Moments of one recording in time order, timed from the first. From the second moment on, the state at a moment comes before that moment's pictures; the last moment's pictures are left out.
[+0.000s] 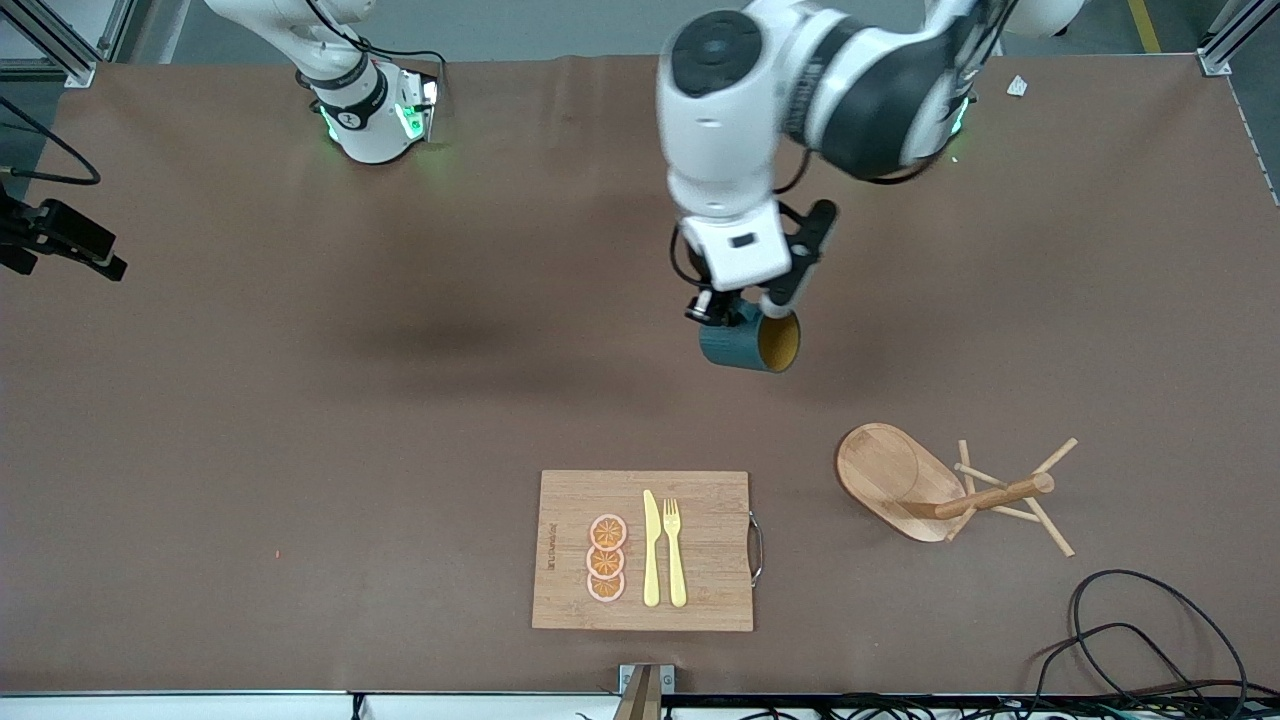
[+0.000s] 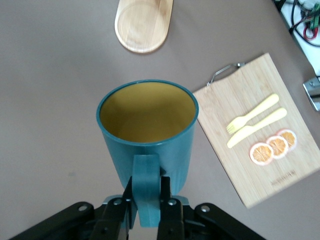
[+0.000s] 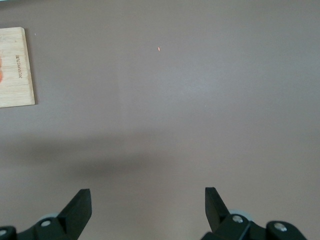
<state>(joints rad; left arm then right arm) -0.66 0.41 -0.03 -1.23 0.09 1.69 -1.75 -0.04 -0.02 -0.02 -1.54 0.01 1.57 0.03</state>
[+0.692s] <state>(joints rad) -0.30 0.31 -0.03 -1.24 -0.47 1.69 -1.47 -0.04 -0.02 -0.01 -1.54 -0.02 1.57 0.03</state>
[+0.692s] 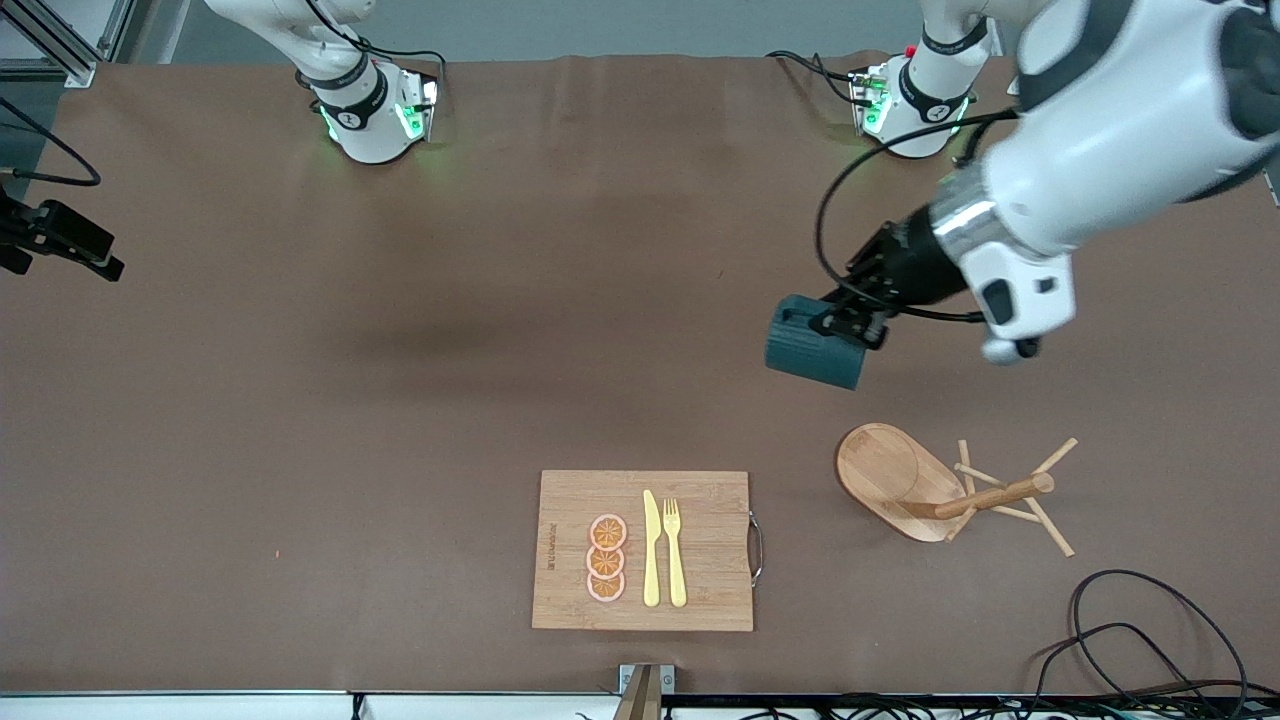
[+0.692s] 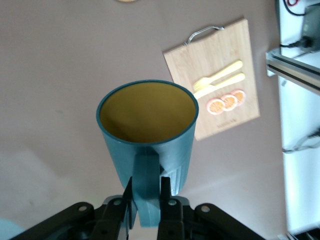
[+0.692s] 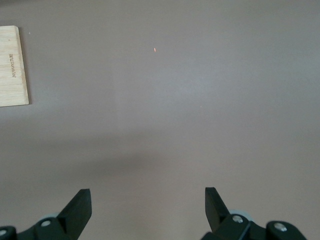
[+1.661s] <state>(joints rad) 0.08 0.54 -0.02 -1.30 -1.07 1.61 -1.23 -0.04 -0.02 0.00 -1.54 -0.02 1.57 0.03</state>
